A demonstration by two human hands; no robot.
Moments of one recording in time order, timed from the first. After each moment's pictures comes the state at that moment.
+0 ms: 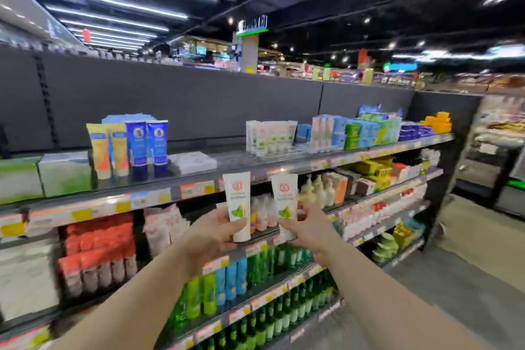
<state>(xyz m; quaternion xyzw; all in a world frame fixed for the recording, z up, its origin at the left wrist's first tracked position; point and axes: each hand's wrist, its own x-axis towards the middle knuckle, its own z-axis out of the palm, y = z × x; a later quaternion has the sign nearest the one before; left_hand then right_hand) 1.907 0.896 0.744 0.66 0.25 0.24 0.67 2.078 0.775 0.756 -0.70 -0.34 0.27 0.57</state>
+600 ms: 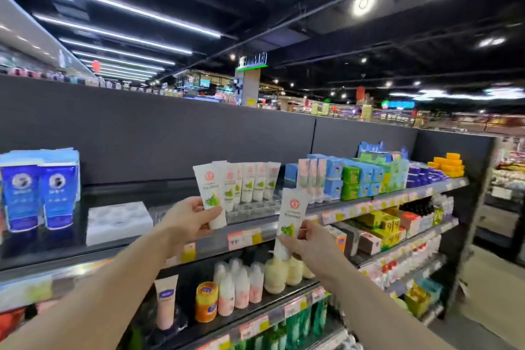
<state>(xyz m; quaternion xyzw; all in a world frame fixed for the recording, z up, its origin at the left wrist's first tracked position) 2.105 1.054 0.802 0.68 0.31 0.36 0.56 2.290 0.880 0.787 -0.72 -0.40 0.19 0.54</state>
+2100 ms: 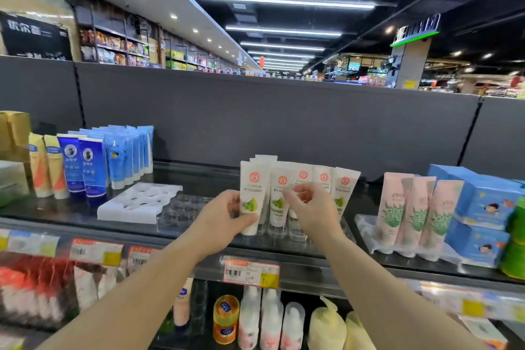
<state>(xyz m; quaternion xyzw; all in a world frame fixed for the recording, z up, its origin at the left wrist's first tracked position) 2.227 1.088 0.786 0.67 0.49 0.43 0.36 2.420 1.101 0.799 -0.57 -0.61 0.24 0.49</state>
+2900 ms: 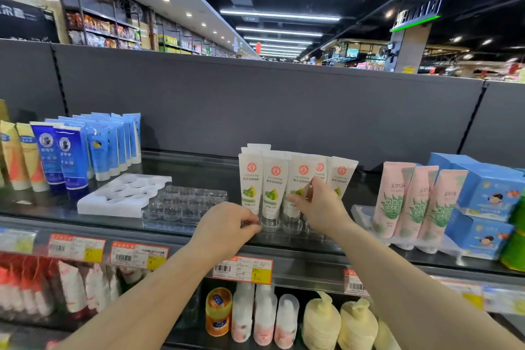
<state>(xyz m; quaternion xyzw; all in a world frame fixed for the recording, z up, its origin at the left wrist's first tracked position) 2.253 1.103 0.764 0.79 0.55 0.27 0.08 2.456 1.131 0.787 -0.63 -0.66 0.19 0.36</state>
